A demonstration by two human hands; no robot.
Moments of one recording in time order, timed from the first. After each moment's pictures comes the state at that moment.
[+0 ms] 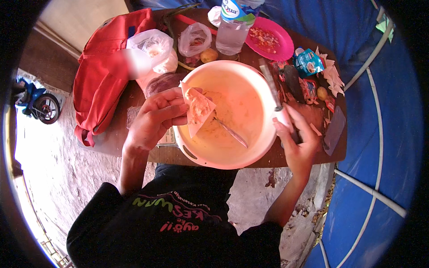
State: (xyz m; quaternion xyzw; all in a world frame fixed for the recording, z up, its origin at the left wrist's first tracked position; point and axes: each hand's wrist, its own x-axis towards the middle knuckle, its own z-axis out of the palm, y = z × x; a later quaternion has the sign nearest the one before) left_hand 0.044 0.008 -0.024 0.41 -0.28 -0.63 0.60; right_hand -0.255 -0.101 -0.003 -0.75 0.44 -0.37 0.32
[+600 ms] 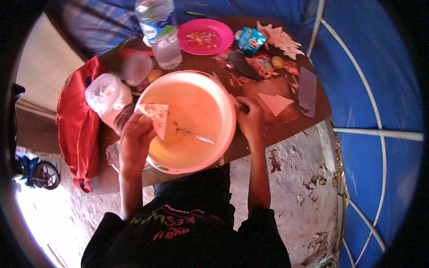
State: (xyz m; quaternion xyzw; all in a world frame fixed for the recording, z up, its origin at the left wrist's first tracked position) left_hand 0.011 -0.015 -0.035 0.36 -0.23 -0.61 0.66; right_hand -0.276 -0.137 -0.118 -0.67 0.55 -0.43 0.22
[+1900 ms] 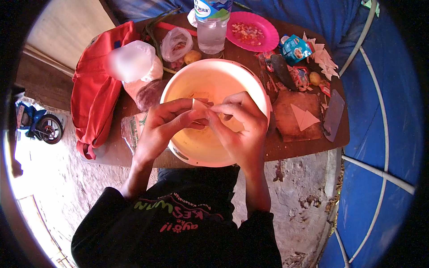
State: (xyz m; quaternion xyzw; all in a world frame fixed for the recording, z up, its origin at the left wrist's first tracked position) left_hand 0.003 -0.003 -0.009 0.43 -0.41 -0.57 0.56; right_hand -0.170 -0.073 -0.015 -0.75 0.31 -0.48 0.33
